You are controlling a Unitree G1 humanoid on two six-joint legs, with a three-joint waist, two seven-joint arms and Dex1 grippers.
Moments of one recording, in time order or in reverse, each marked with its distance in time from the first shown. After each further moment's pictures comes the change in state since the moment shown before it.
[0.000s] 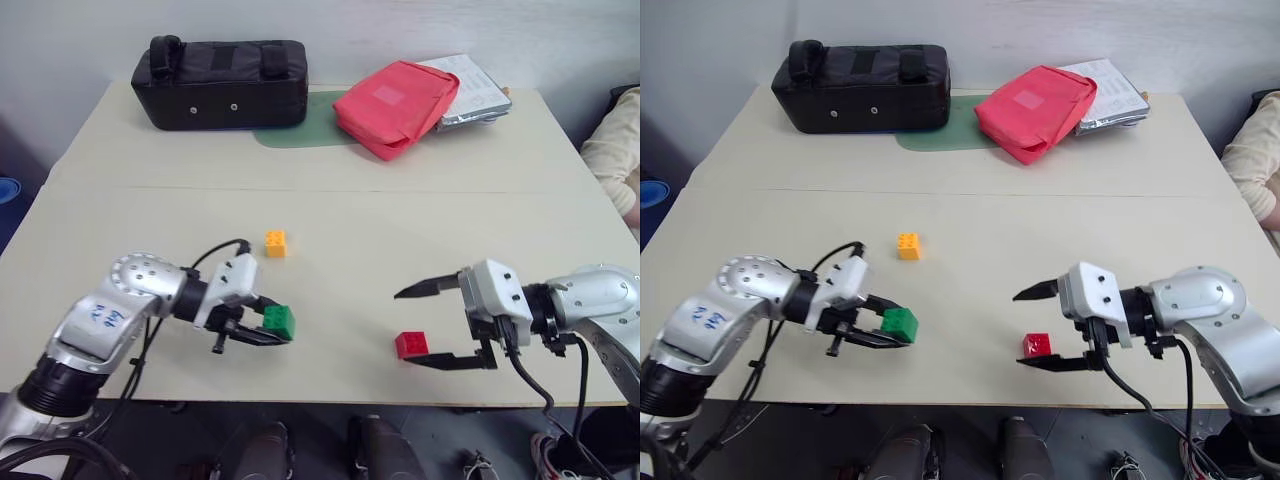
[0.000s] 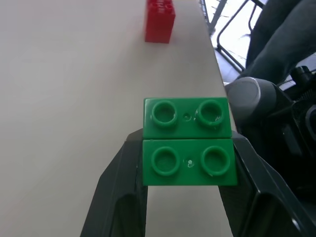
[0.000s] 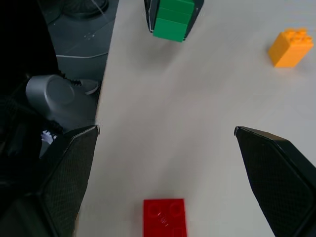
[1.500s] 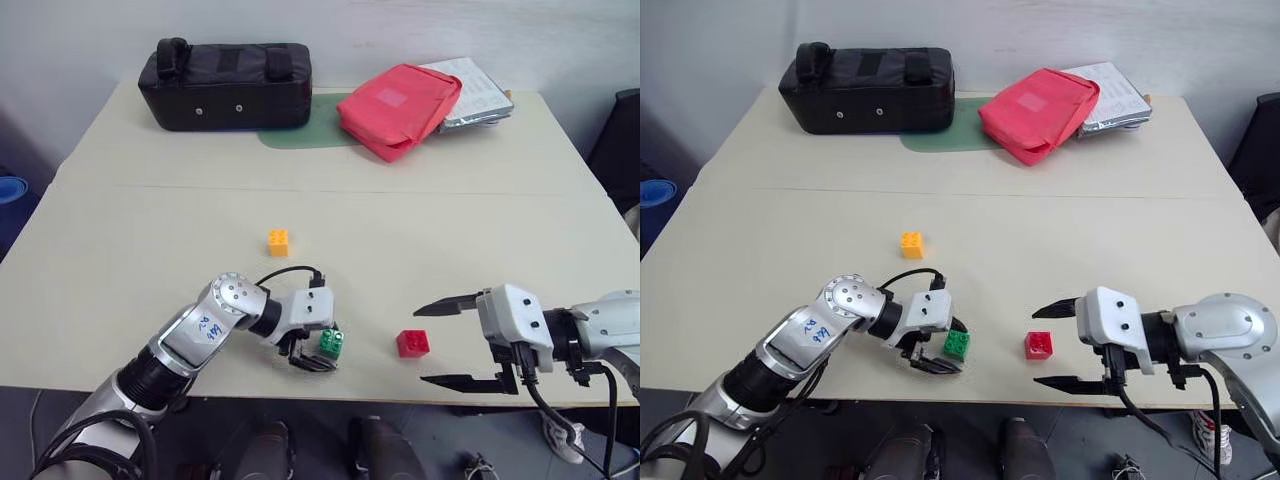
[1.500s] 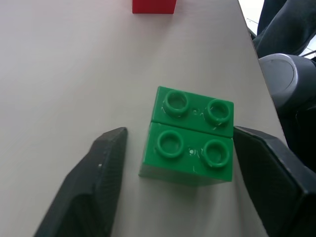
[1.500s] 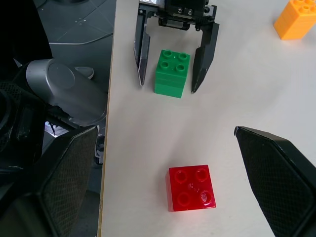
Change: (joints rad) left arm -0.100 -0.225 -0.270 0.020 0.282 0.130 0.153; right arm 0.146 -0.037 -0.103 -0.059 0.011 -0.012 -0.043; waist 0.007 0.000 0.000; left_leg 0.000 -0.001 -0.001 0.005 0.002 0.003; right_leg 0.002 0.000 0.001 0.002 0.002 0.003
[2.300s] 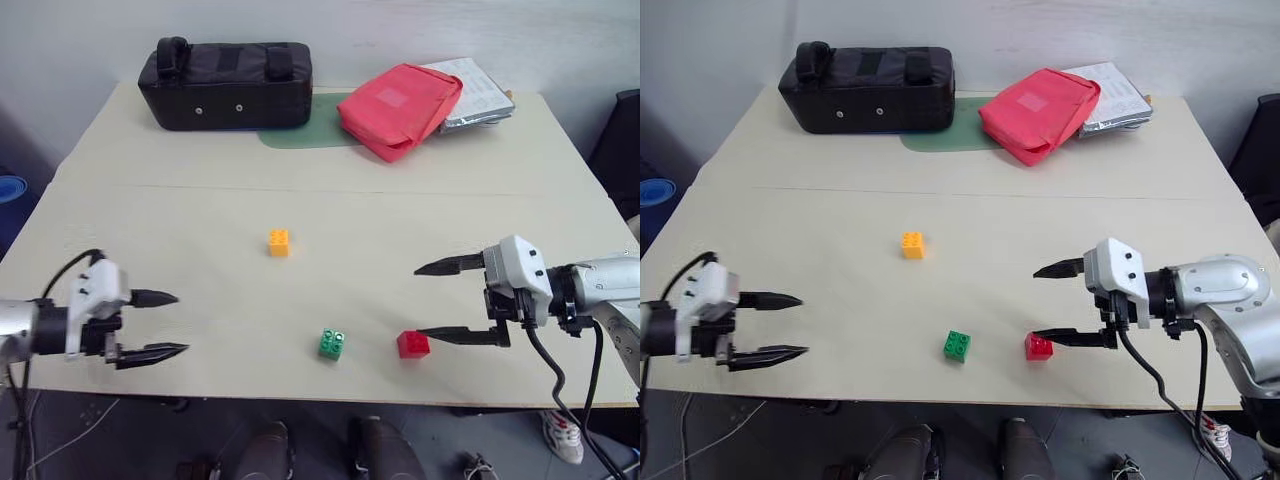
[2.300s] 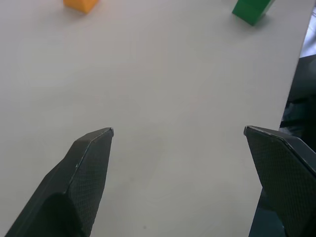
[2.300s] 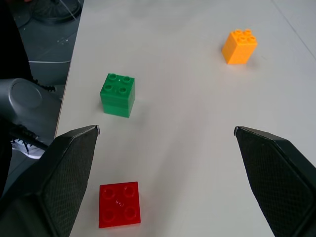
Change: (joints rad) left arm 0.636 0.398 0.968 0.072 -0.291 -0.199 -0.172; right arm -0.262 0.077 0.083 0.243 -0.004 -0.044 0.045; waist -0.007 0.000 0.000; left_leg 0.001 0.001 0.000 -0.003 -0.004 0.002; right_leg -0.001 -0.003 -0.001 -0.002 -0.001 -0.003
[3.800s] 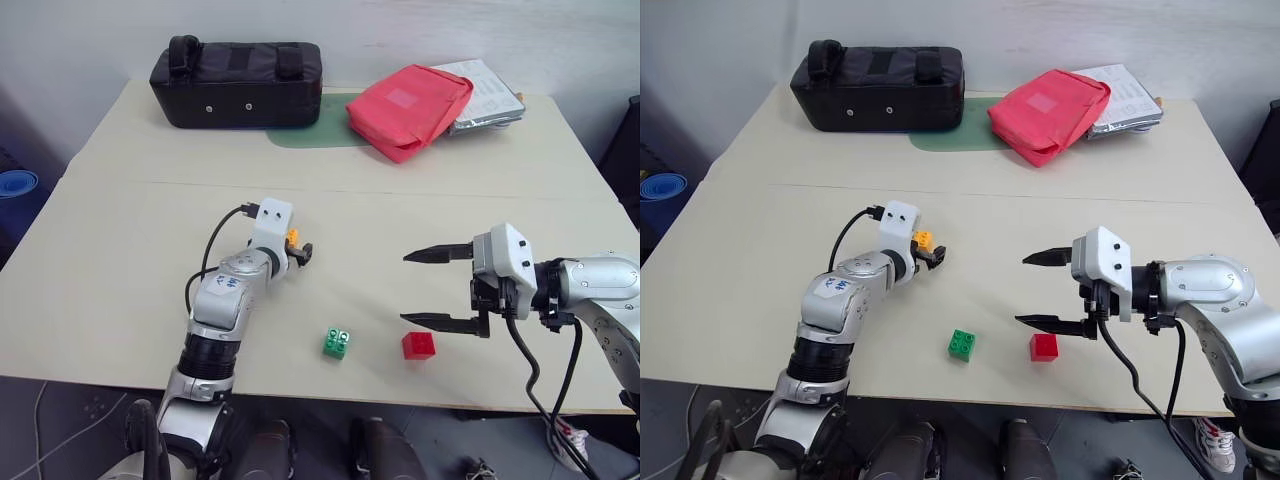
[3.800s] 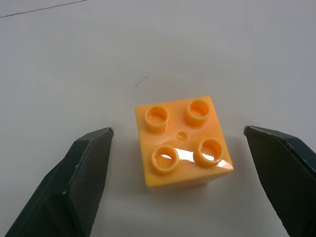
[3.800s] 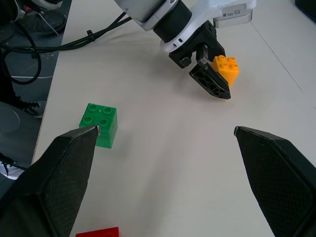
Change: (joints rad) left arm -0.729 -0.885 -0.527 0.133 0.319 0.586 1.265; right arm -0.012 0.045 0.004 -0.081 0.012 0.066 -0.126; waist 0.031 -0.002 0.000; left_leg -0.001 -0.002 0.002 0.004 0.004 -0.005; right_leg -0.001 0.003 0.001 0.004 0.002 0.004
